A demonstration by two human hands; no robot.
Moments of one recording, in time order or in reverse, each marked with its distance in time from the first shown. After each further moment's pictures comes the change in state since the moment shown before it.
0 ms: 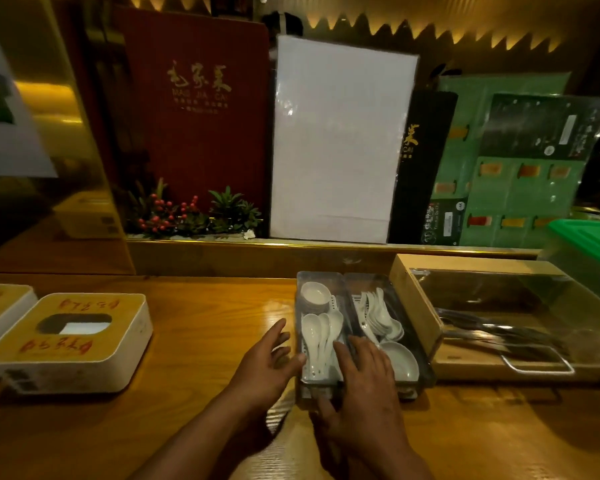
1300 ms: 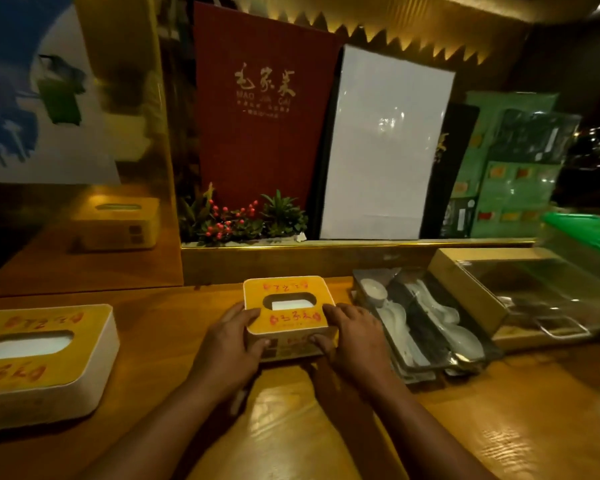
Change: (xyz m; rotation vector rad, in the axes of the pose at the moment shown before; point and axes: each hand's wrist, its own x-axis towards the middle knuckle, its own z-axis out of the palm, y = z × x) left_hand 0.014 0.011 -0.239 0.675 0.088 0.301; right_hand 0.080 -0.173 0.048 -0.080 0.058 0.089
